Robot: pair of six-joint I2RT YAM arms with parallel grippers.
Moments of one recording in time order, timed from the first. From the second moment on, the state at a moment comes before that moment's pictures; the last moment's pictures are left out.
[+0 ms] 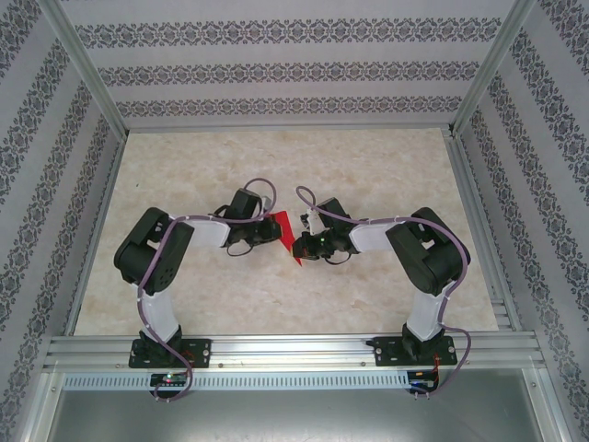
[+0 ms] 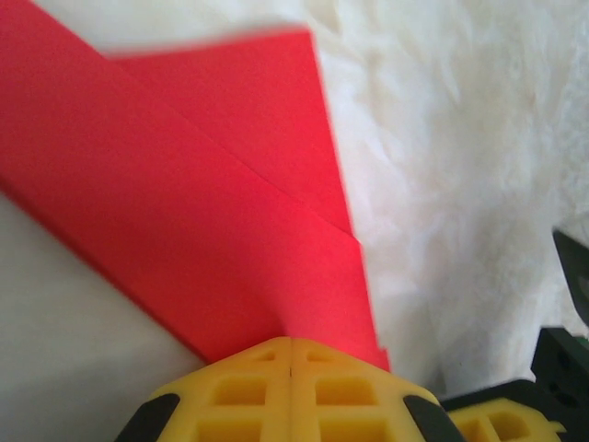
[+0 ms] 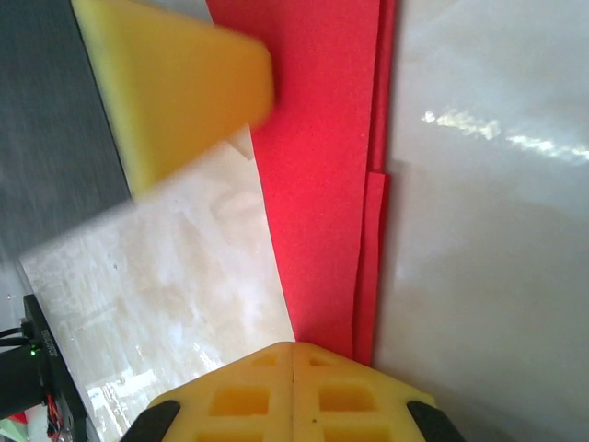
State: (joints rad) left arm -0.46 1.87 0.90 0.08 0.44 -0.70; right arm 0.58 1.85 0.83 0.02 -0.62 0.55
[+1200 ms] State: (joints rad) left arm -0.45 1.81 0.91 0.08 0.46 -0.67; right arm 0.57 1.84 0.84 -0.03 -0.63 0.56
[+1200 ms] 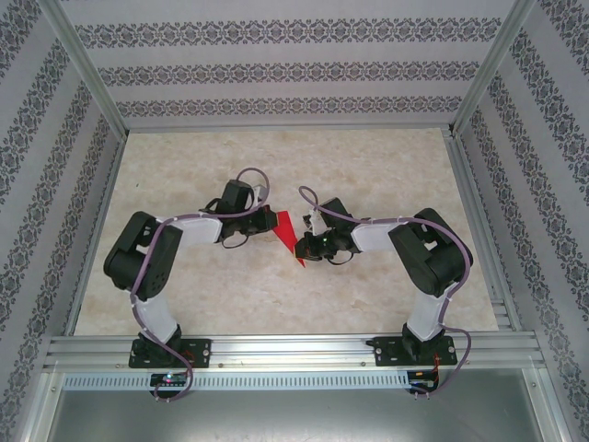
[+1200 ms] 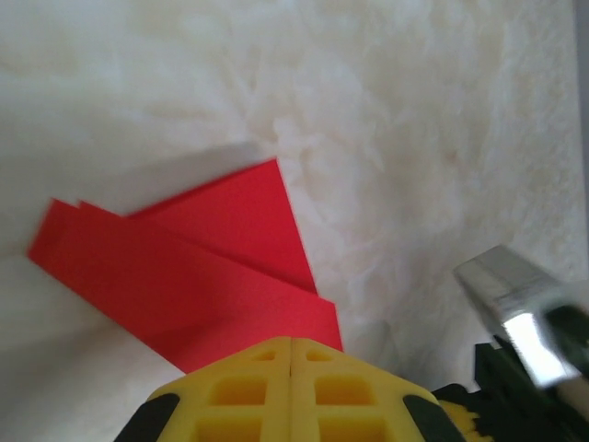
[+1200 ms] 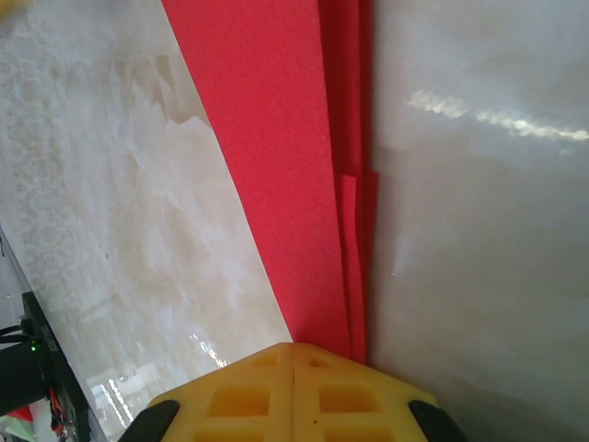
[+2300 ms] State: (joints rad) left arm -0.48 1.91 0.99 0.03 0.39 -0.64; right arm 0.57 1.93 1.02 -0.16 -0.62 0.54
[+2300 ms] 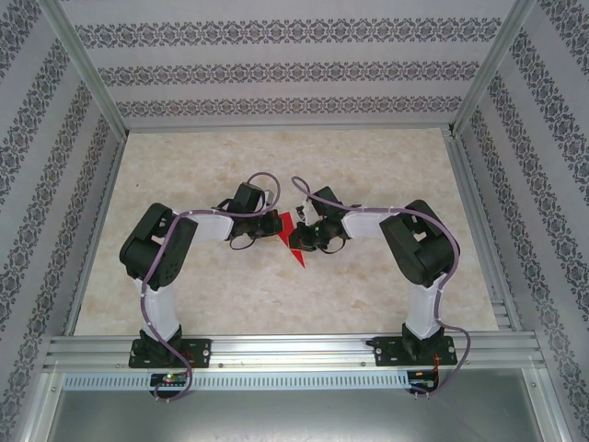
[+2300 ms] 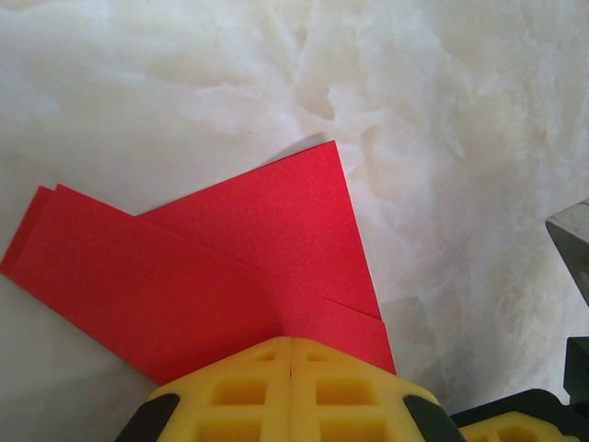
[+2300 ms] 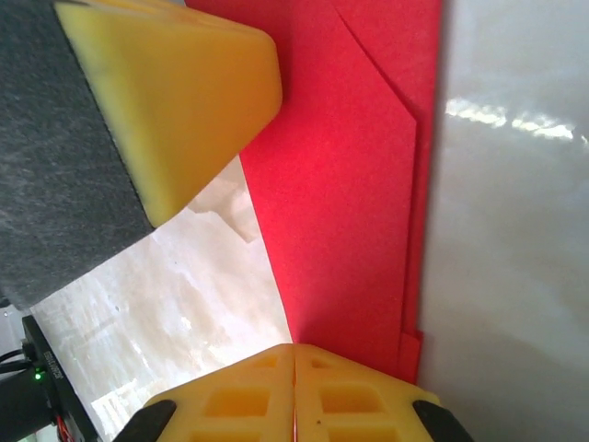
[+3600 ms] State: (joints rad) left arm -0.67 1.85 1.42 -0.65 -0.02 -0.68; right arm 0.34 1.46 0.77 -0.16 -0.31 0.50
